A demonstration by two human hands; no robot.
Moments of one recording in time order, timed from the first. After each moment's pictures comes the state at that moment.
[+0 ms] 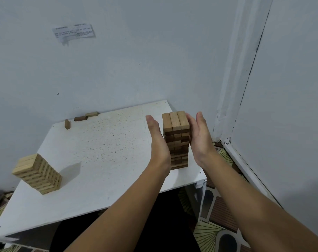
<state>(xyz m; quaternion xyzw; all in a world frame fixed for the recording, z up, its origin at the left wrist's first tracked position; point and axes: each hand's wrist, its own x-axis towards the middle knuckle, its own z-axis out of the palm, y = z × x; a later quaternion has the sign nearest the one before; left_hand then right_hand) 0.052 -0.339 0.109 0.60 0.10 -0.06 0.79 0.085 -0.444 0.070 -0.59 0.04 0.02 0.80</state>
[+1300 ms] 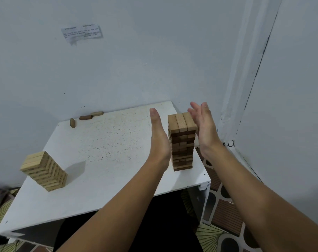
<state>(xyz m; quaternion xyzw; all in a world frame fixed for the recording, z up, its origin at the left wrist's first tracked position) 0.051 -0.326 0.130 0.68 0.04 0.02 0.73 0.084 -0.440 0.105 -0.66 0.02 -0.05 0.75</state>
